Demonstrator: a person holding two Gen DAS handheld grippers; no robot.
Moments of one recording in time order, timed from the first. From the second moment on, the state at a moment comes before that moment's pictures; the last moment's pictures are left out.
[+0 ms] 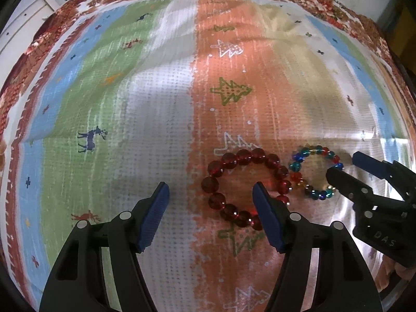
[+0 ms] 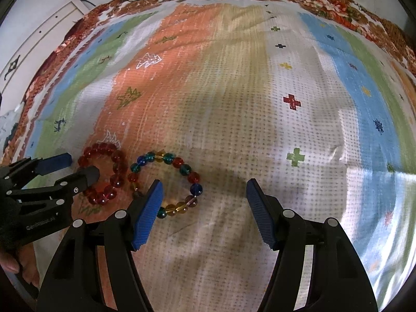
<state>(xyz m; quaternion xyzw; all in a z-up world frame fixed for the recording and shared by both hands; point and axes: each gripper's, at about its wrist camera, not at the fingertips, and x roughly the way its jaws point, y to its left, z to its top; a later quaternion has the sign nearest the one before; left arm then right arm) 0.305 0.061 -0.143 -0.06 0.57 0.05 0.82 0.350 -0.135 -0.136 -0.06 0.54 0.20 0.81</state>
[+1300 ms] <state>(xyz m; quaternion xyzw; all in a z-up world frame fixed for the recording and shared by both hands) 0.278 0.047 -0.087 -0.06 0.50 0.04 0.86 0.313 -0.151 -0.083 -0.08 0.49 0.22 0.84</state>
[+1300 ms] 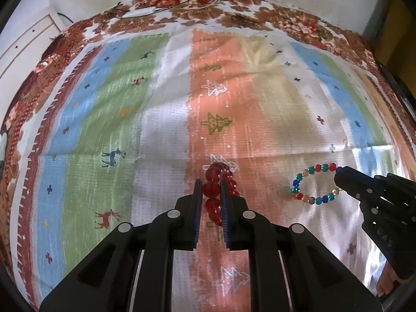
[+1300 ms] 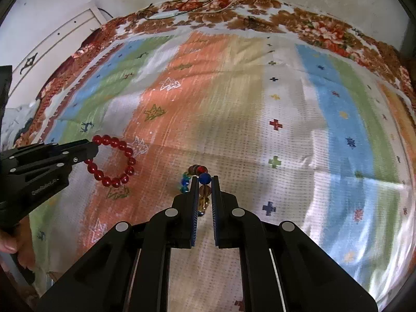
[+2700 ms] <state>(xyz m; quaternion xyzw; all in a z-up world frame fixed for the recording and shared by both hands) 0.185 0.005 -0.019 -0.06 0.45 0.00 0.89 0.228 -0.176 -0.019 -0.09 0.42 0.26 0.86</state>
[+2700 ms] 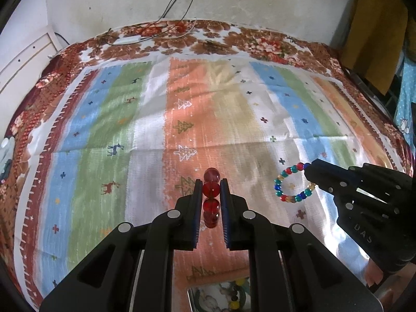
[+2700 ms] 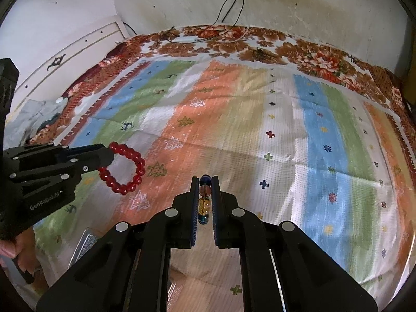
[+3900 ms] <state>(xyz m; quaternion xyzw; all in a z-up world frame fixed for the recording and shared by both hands) 0.126 -0.002 0.002 -0.05 0.41 -0.01 0.91 0.170 -0.178 0.004 -0.09 0.38 0.31 0.87</state>
